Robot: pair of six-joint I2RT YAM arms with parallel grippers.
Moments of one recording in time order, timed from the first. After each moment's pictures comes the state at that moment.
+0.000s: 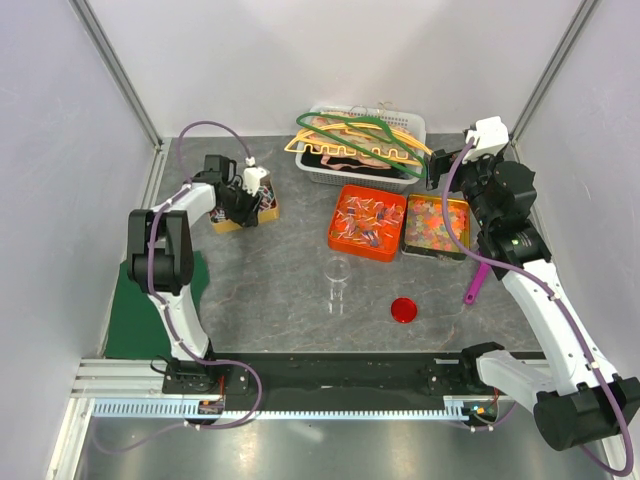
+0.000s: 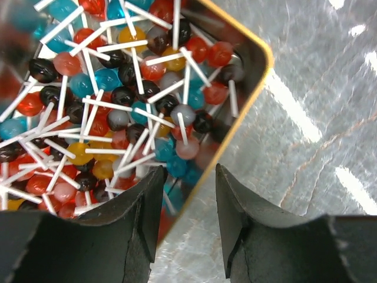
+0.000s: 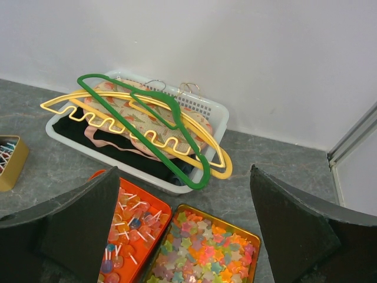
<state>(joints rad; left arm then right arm) -0.05 1.94 1.34 -0.48 0.41 0.57 0.23 1.03 1.05 -0.02 0.01 -0.08</state>
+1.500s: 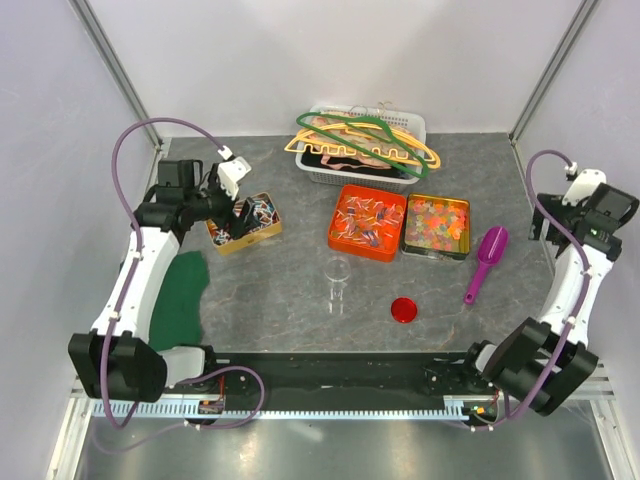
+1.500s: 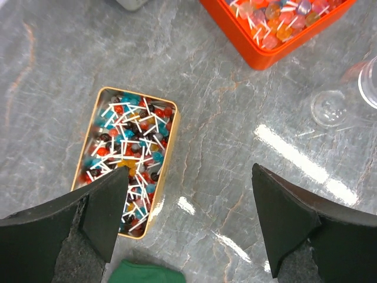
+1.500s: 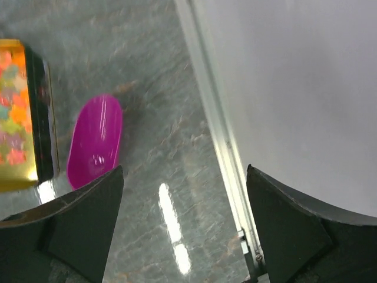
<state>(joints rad) -0.06 1.25 1.17 -0.66 0.61 0.58 -0.61 1.17 1.09 -0.55 -0.14 -0.32</state>
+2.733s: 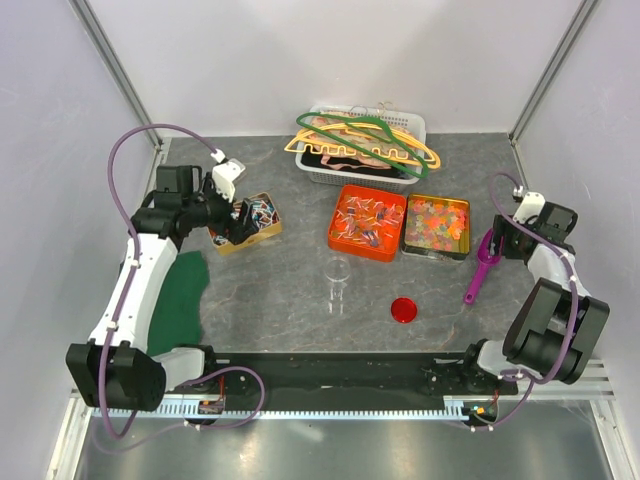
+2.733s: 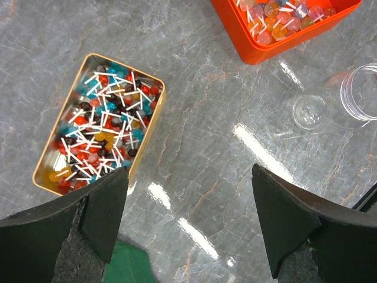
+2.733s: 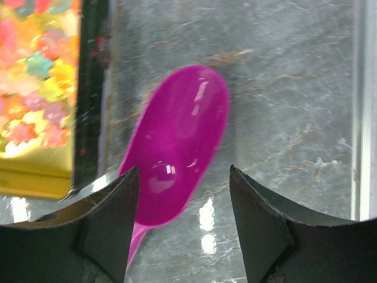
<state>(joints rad) -0.07 1.19 1.16 -0.72 0.55 0.42 -0.49 1.38 0.78 -0.26 -0.33 -0.30</state>
